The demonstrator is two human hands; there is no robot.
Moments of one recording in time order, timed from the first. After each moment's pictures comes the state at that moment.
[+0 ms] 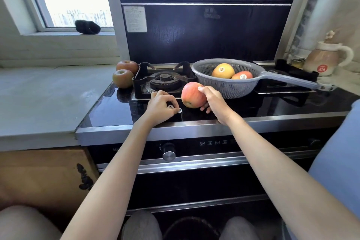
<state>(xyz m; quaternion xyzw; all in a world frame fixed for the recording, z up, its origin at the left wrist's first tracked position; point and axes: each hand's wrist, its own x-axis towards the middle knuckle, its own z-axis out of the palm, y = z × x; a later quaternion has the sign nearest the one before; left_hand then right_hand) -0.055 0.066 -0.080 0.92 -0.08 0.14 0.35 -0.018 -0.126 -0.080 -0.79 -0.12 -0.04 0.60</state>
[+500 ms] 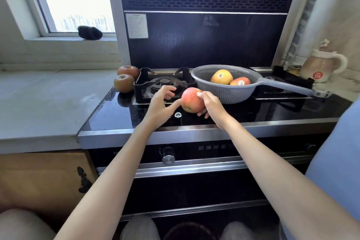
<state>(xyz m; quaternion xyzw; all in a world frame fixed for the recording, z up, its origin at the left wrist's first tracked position) -0.058 0.061 -0.077 0.84 -0.12 0.25 0.46 -0.024 -0.122 -0.074 -0.80 -0.11 -0.03 0.59</state>
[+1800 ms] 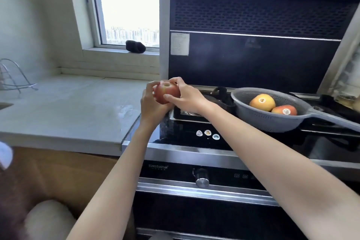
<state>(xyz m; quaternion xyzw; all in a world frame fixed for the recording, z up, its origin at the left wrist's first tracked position) -0.065 0.174 -0.042 0.75 0.01 0.43 0.50 -0.016 0.048 0.011 -0.88 -0.36 -0.09 0.30</state>
